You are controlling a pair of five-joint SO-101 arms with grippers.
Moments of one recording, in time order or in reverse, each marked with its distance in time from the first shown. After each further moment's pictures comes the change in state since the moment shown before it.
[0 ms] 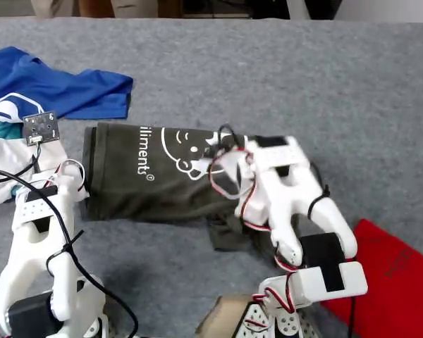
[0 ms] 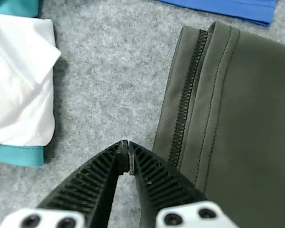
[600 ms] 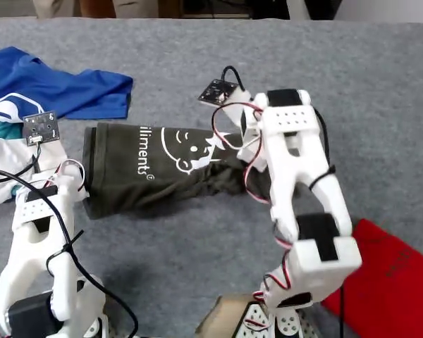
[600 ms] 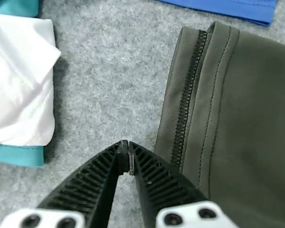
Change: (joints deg) left arm 0.0 0.0 0.0 0.0 0.0; right arm 1.7 11.7 -29.3 -1.4 8.4
